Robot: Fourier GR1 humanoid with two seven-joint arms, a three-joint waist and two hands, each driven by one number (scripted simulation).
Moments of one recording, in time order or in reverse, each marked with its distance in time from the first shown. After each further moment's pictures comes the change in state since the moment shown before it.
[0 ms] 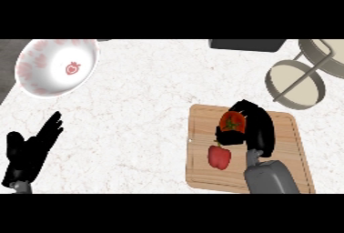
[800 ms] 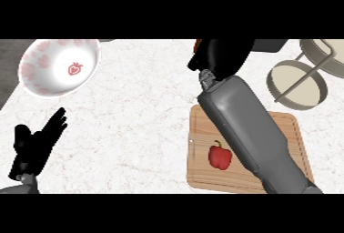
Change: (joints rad) left arm -0.050 -0.006 -0.004 0.049 -0.011 0.010 0.006; right arm -0.772 0.011 0.055 0.286 0.493 0.152 0.531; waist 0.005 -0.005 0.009
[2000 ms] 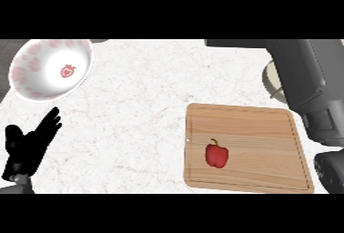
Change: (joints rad) left arm -0.002 0.013 0.032 0.007 0.014 -0.006 -0.010; right arm -0.321 -0.237 -0.475 0.567 -0.107 -0.413 -0.378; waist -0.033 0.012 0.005
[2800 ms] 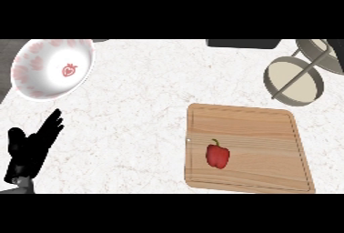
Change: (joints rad) left arm 0.019 -0.012 -0.011 -0.020 -0.011 0.004 0.000; right arm -0.077 -0.270 0.126 0.355 0.181 0.205 -0.210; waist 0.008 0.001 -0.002
